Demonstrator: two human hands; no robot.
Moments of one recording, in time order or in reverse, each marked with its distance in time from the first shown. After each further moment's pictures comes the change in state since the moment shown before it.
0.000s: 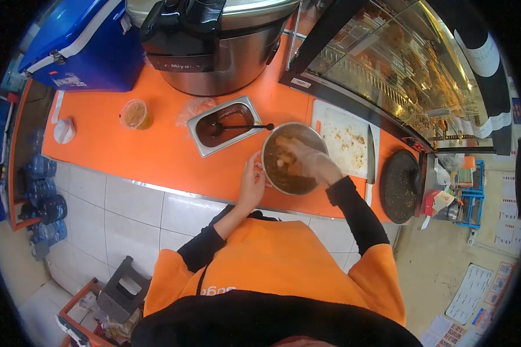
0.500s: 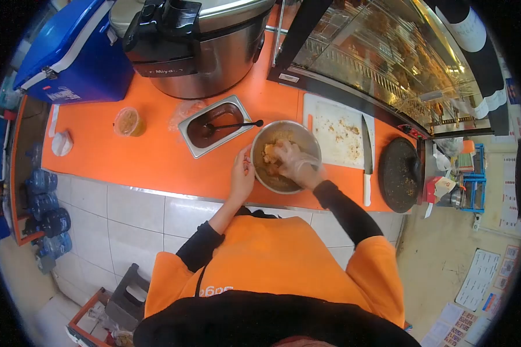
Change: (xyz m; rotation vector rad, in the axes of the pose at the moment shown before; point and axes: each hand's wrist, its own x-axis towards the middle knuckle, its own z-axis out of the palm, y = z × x) left_hand 0.016 -0.018 -0.012 0.257 0.027 0.161; right_hand -0.010 0.006 0.030 -0.316 0.069 -0.043
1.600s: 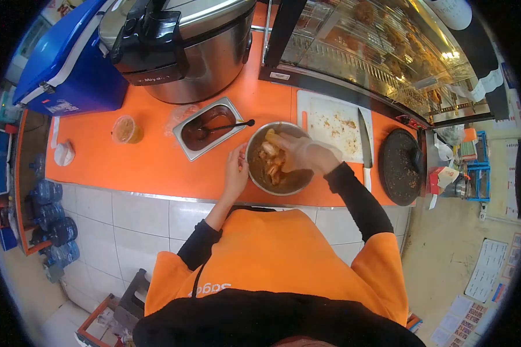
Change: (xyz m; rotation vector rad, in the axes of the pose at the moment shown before) left_hand 0.011 -0.002 -0.004 0.157 -0.013 0.145; right_hand 0.000 0.010 -0.067 0.241 -0.255 0.040
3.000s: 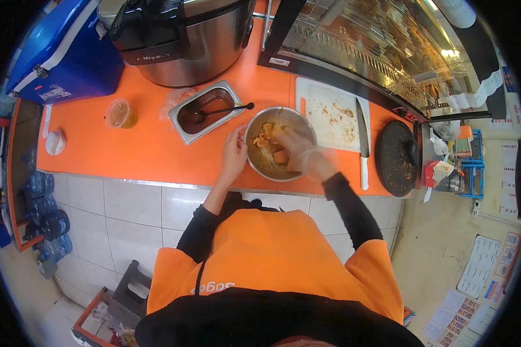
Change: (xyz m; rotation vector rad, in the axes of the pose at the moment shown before) left_hand 0.007 0.003 0.000 0.000 0.000 -0.004; right_hand -0.022 0.012 0.056 -0.069 0.255 0.063
